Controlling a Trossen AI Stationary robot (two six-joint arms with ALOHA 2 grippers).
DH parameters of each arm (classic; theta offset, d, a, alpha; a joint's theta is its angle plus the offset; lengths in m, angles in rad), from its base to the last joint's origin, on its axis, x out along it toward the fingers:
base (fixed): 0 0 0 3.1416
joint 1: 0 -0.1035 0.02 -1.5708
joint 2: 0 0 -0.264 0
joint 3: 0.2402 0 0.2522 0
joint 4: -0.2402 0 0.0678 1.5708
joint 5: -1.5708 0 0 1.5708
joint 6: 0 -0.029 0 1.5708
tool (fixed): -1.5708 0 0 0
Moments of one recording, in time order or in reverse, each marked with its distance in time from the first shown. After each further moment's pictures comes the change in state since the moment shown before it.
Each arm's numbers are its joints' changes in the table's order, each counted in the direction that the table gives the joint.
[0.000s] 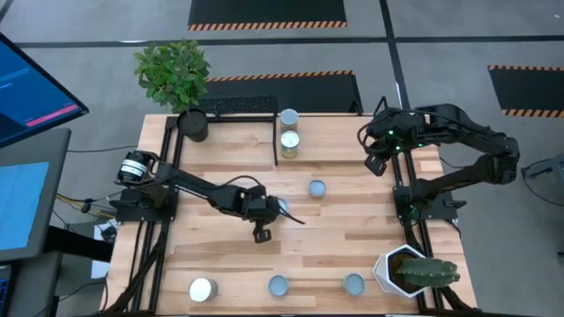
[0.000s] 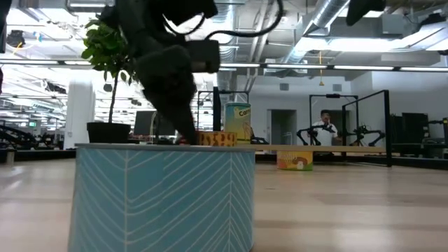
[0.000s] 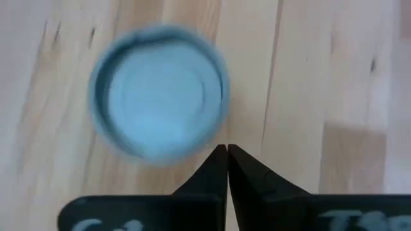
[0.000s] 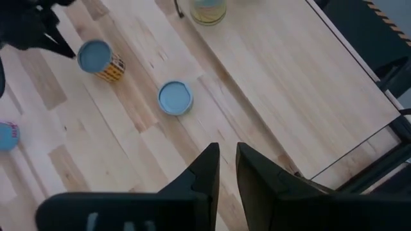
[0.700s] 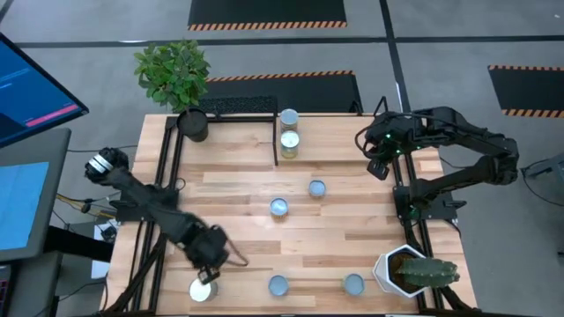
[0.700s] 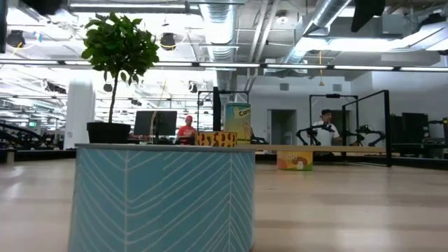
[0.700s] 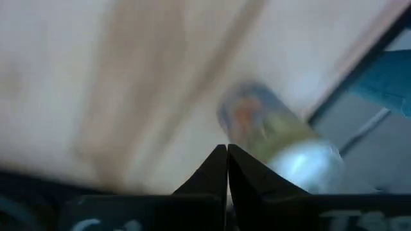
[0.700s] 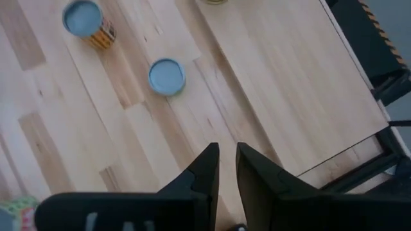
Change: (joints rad) left arm 0.471 0.267 0.029 -0.559 0.445 0.995; right arm 0.000 0.011 -0.059 -0.007 0.001 0.141
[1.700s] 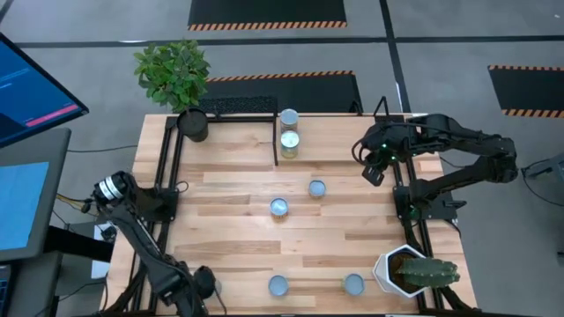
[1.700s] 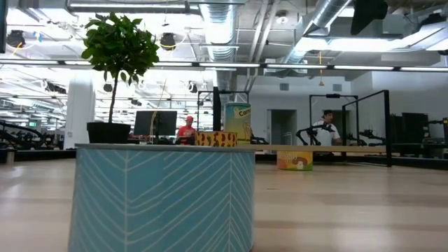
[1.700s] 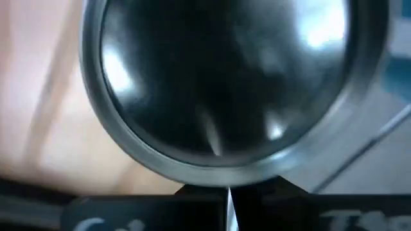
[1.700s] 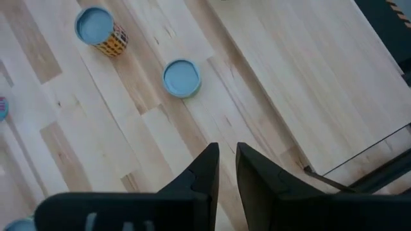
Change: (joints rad) left arm 0.278 -0.268 0.107 0.168 -0.139 0.245; right arm -0.068 0.005 -0.063 0.057 -0.002 -0.150
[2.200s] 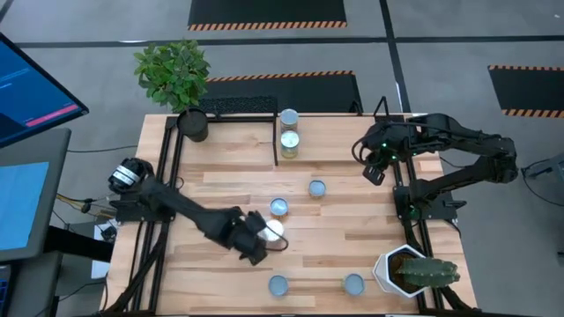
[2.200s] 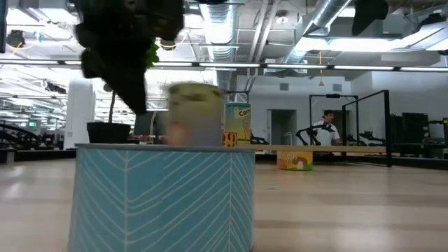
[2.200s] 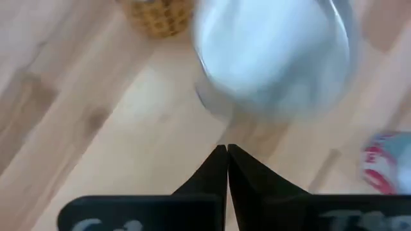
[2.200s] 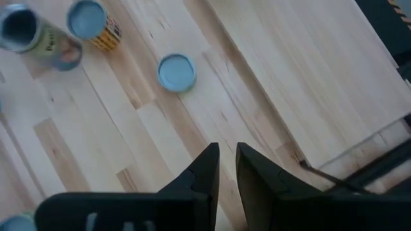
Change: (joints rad) left arm -0.491 0.012 0.007 0.100 -0.418 -0.554; right arm 0.004 0.001 0.002 -0.025 0.001 0.002
